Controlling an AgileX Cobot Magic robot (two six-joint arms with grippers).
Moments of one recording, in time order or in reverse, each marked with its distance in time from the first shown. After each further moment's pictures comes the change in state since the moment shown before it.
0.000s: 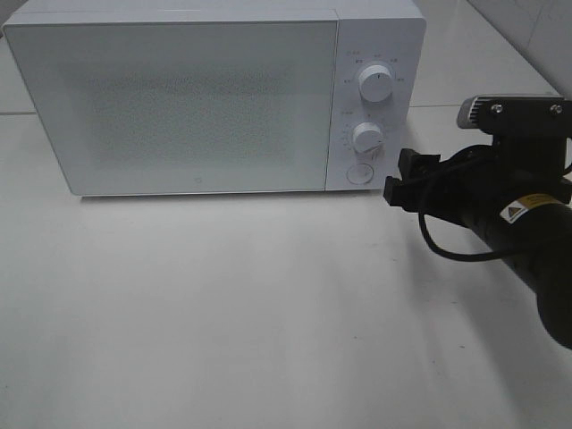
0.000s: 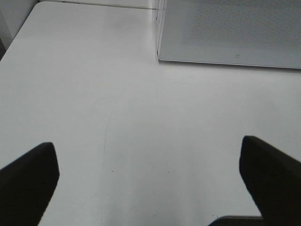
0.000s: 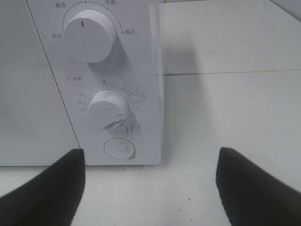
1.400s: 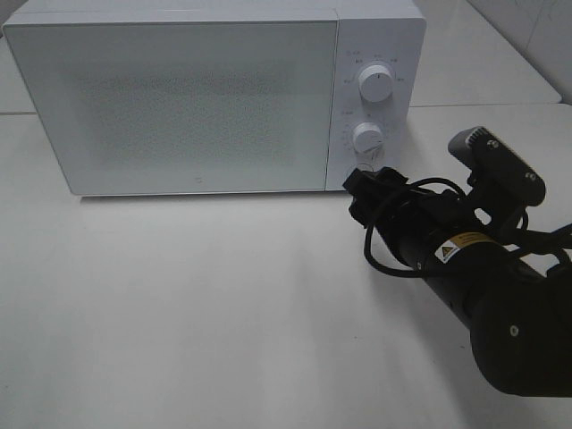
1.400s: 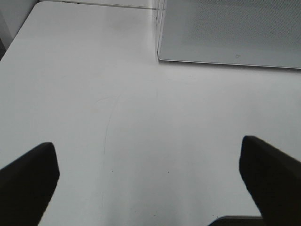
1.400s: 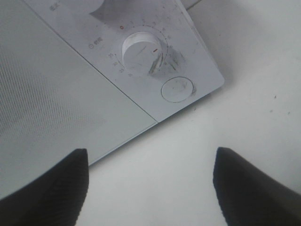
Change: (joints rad) left arm 0.000 0.000 0.000 0.000 0.000 0.000; right arm 0.215 0.113 -0.051 0.157 -0.001 0.637
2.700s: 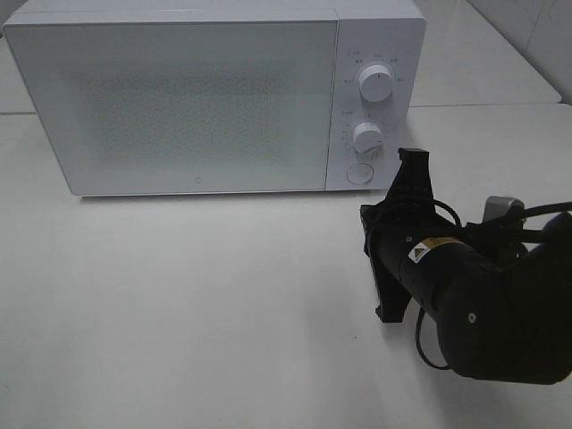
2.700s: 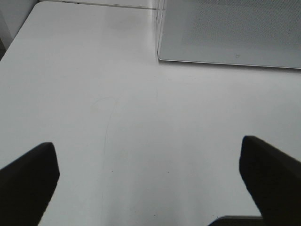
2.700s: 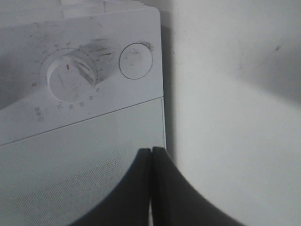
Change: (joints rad) left arm 0.000 0.000 0.000 0.000 0.000 0.000; right arm 0.000 0.086 -0.073 0.036 0.065 0.979
